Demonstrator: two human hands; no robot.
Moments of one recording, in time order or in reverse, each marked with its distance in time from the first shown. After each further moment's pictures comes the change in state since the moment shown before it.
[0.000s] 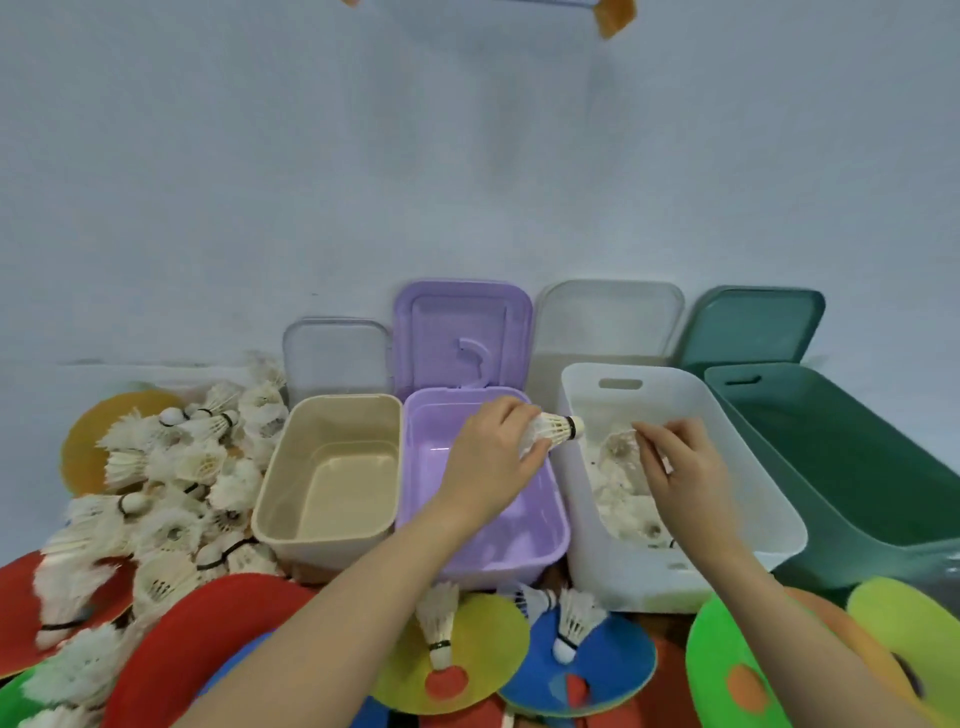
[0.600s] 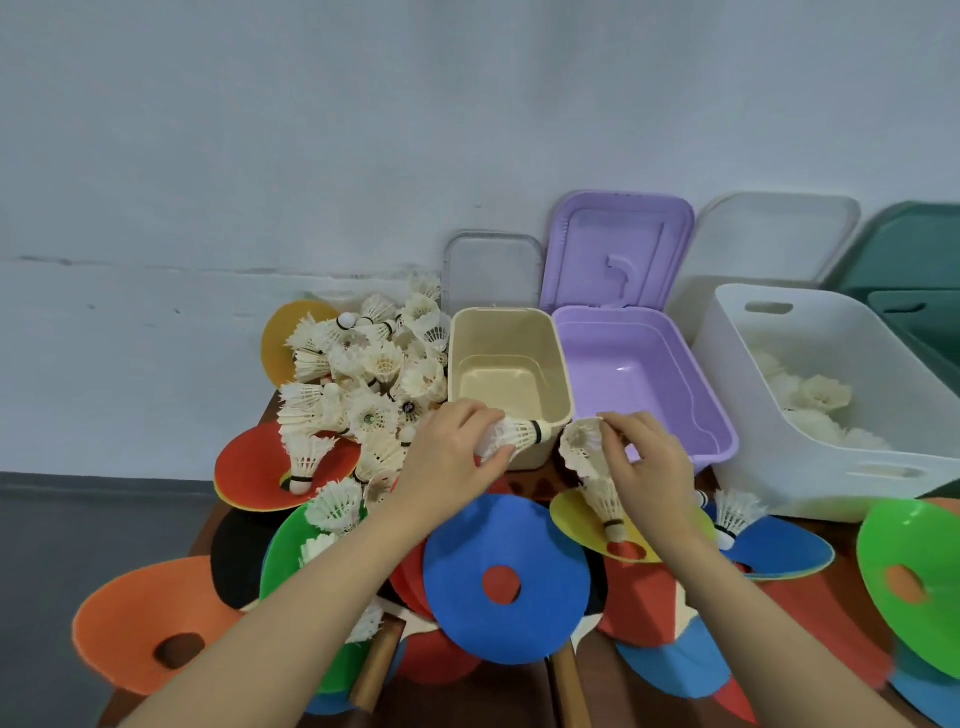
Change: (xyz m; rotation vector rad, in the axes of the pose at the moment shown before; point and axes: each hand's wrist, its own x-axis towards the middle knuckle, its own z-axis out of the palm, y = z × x) left_hand -0.193 -0.131 -0.163 0.135 -0.056 -0.087; right_hand -0.110 -0.231 0.092 0.286 -0.104 0.060
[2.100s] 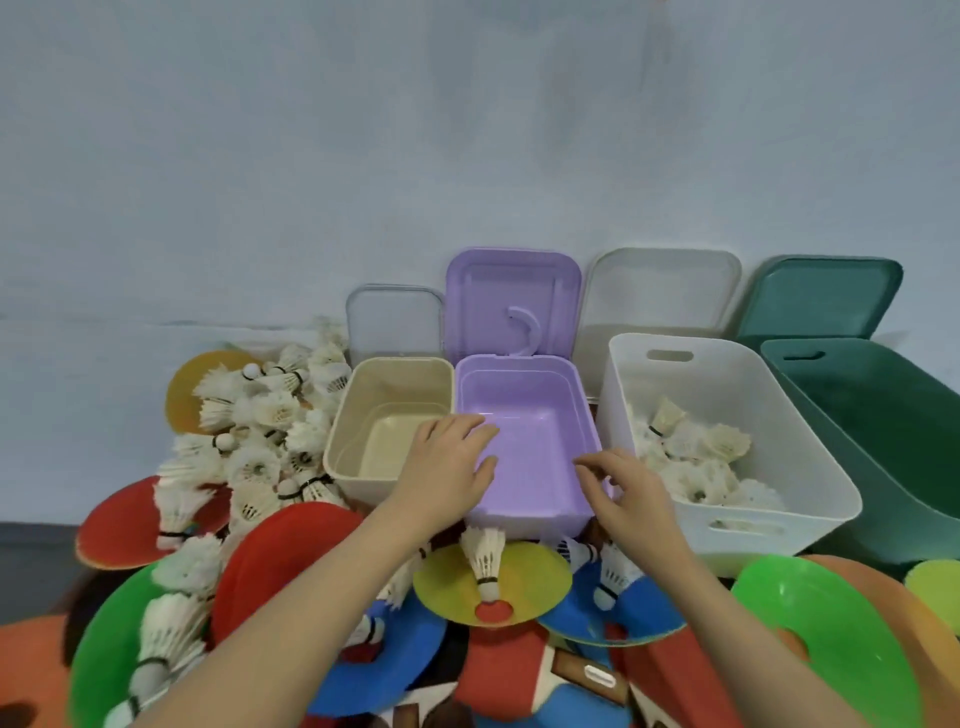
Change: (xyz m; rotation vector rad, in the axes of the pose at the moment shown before) left_hand 0.102 0.121 0.076 0.192 -0.226 -0.051; right_hand 0.047 0.122 -0.112 0.110 -0.260 -0.017
